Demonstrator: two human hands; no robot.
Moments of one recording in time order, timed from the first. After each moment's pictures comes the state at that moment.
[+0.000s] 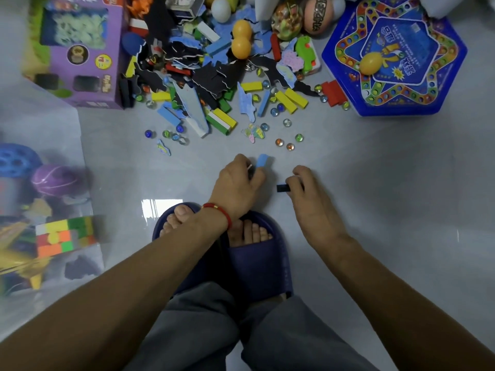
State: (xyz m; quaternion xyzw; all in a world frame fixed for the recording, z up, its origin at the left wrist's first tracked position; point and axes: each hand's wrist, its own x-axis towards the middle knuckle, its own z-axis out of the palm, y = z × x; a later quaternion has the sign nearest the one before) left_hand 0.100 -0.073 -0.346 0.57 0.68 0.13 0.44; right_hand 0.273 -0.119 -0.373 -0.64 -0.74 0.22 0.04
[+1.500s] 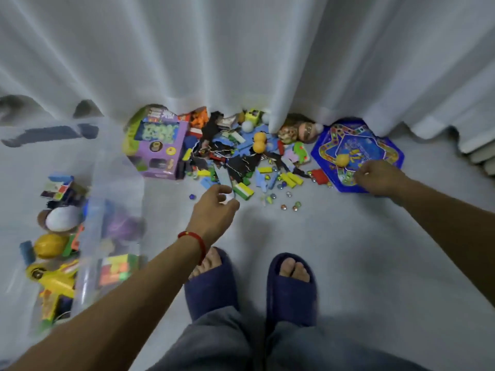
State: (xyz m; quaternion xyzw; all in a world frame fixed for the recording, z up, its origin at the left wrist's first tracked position) left_hand 0.021 -0.068 -0.217 0.44 0.71 0.25 0.49; right_hand 0.363 0.025 -0.202 -0.80 -0.52 0.30 -0.01
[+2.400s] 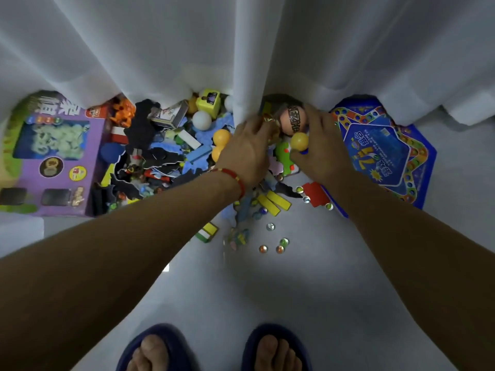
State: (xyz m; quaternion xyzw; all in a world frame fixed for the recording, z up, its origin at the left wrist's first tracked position) left_hand 0.149 0.174 -0.344 0.80 0.55 0.16 0.19; right_hand 0.334 0.181 -0.357 -0.70 -0.68 0.18 0.13
